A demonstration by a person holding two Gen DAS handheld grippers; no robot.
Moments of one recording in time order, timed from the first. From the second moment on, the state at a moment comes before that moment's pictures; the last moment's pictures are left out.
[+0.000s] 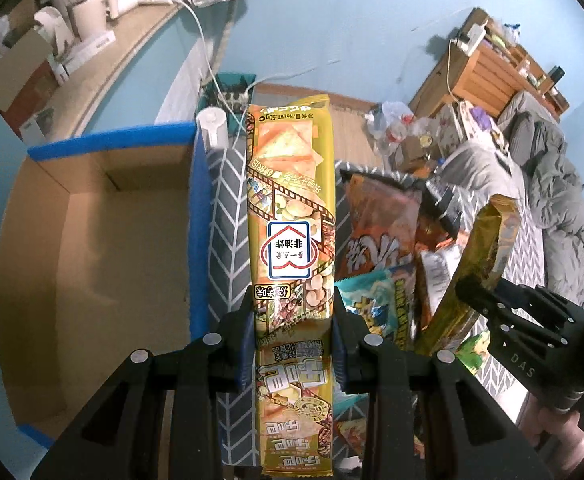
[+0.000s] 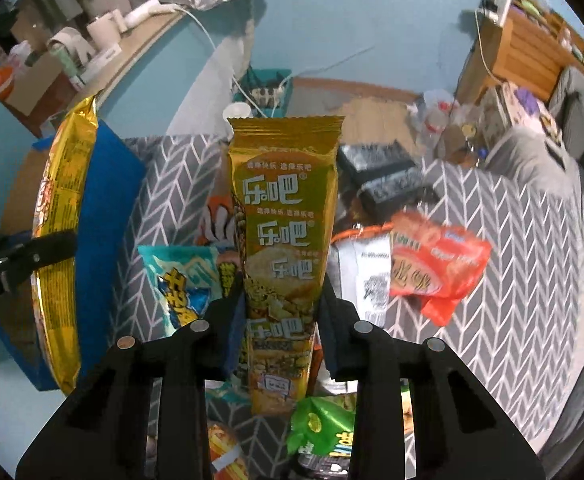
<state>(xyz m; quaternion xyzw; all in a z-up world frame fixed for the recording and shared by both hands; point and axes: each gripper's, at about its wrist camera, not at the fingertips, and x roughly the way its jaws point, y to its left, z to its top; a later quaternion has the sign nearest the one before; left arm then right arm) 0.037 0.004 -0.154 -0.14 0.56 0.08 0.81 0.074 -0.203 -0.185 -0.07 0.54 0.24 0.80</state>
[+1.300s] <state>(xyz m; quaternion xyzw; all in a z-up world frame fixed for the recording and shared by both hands) -0.053 0.092 -0.056 -0.20 0.45 0.22 0.84 0.048 -0.034 -0.044 -0.15 0.41 0.48 0.76</state>
